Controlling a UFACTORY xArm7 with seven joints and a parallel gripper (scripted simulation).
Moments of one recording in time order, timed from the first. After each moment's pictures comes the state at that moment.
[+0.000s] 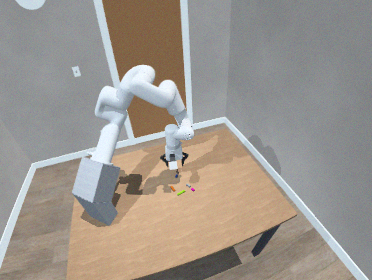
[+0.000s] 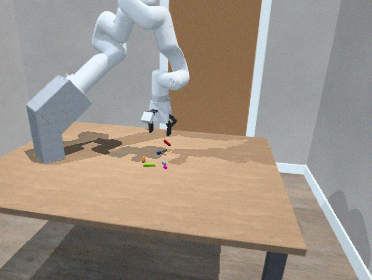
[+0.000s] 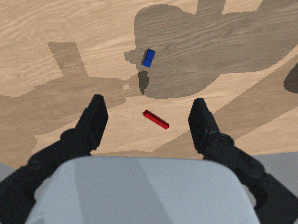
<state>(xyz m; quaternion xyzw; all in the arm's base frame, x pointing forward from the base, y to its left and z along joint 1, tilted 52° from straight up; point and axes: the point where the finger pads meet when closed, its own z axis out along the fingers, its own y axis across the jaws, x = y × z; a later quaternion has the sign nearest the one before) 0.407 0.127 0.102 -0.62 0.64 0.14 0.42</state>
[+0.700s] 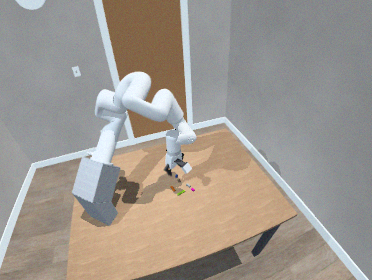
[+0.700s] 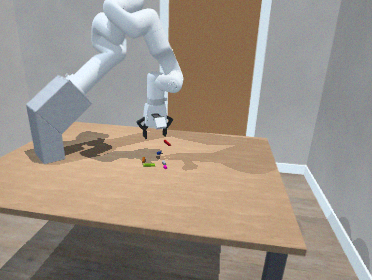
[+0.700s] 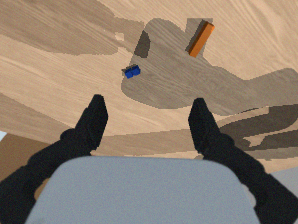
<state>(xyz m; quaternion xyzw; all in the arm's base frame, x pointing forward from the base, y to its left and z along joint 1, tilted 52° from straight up) 0.409 0.102 0.070 -0.82 0.35 -0.01 0.45</state>
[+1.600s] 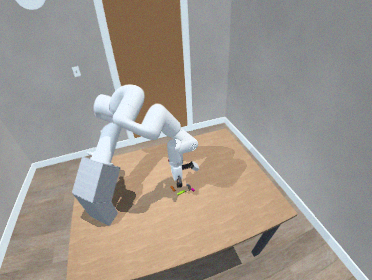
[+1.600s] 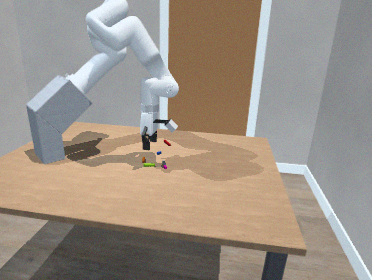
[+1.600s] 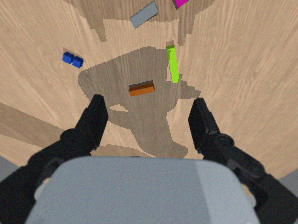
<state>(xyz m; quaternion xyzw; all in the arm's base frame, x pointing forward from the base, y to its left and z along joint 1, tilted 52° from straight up) 0.435 0.059 0.013 -0.90 -0.05 -0.23 0.38</state>
